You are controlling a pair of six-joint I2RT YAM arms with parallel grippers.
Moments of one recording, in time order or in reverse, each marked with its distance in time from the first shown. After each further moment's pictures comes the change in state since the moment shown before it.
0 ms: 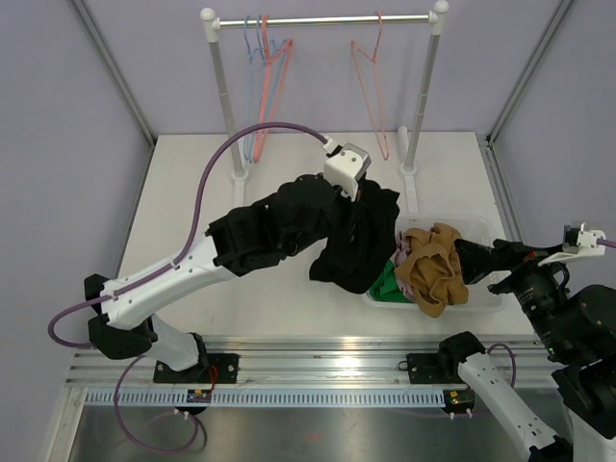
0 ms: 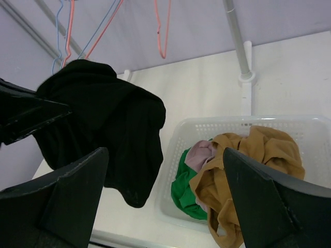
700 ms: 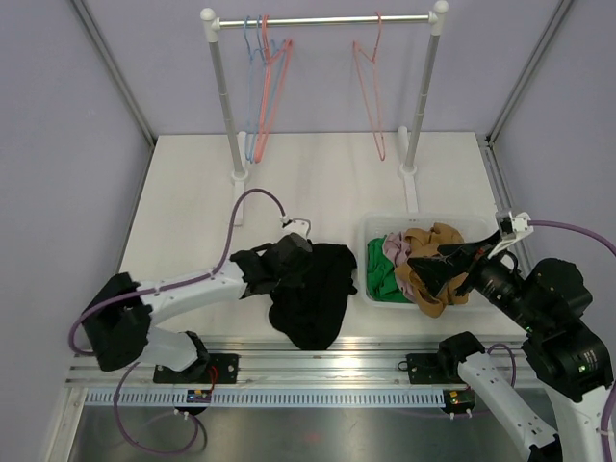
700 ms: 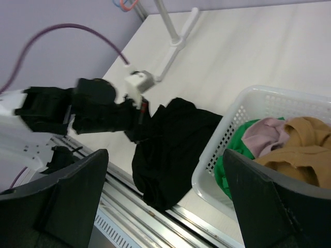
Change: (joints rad) left arm 0.260 0.008 -0.885 0.277 0.108 -0.265; right arm 0.000 0.019 -0.184 0.126 -0.418 0.001
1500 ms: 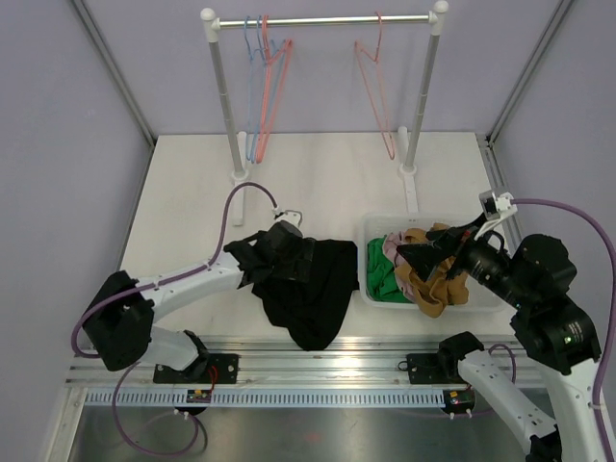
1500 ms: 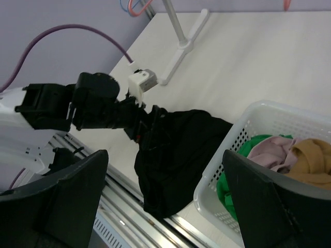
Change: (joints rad) left arm 0.091 -0.119 0.032 -0.078 0.057 0.053; right arm 0.000 0.144 0.051 0.069 -0.002 -0.026
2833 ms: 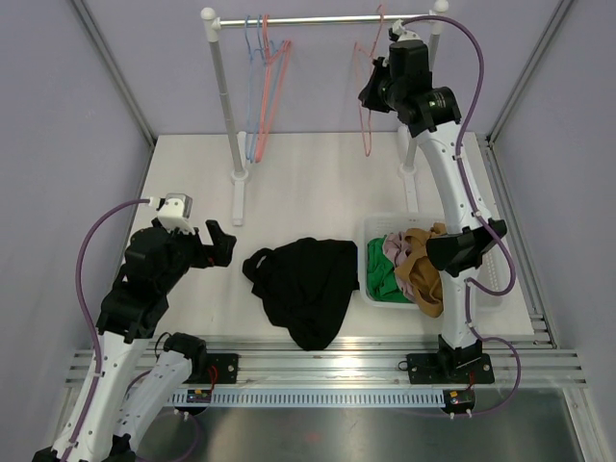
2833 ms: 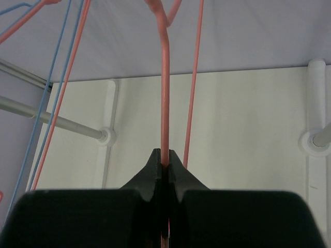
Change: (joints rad) left arm 0.550 -0.749 0.008 -0.208 0.266 0.291; right arm 0.004 1.535 1.490 -0.179 0.380 0.036
